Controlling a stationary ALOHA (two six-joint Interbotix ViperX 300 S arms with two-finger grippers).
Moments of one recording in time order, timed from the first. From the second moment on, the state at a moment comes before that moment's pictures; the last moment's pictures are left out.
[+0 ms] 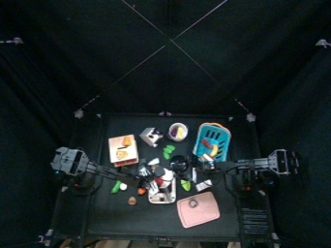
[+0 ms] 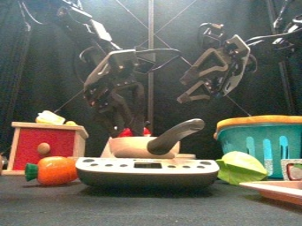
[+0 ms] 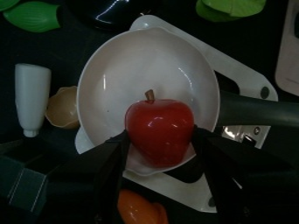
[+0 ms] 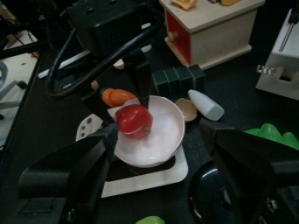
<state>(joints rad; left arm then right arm) -0.17 0.11 0.50 0.50 0.51 -1.06 -0.12 -0.29 0.96 -0.31 -0.37 0.44</state>
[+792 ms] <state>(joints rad) -0.17 0.12 0.49 0.51 0.51 -1.06 -0.12 -0.29 0.96 -0.31 -0.37 0.44</state>
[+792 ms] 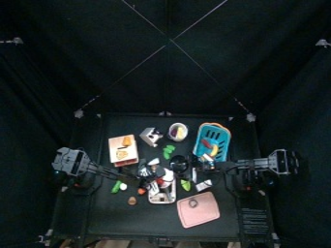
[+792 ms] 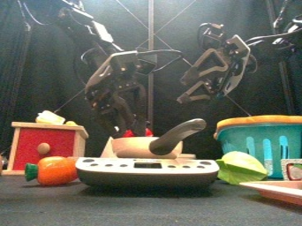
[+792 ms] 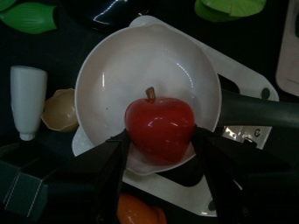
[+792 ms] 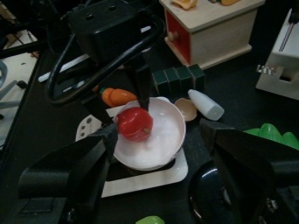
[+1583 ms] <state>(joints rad) -0.16 0.07 0.47 0.59 0.51 -1.06 -0.12 -0.28 0.96 -0.31 -0.37 0.44</state>
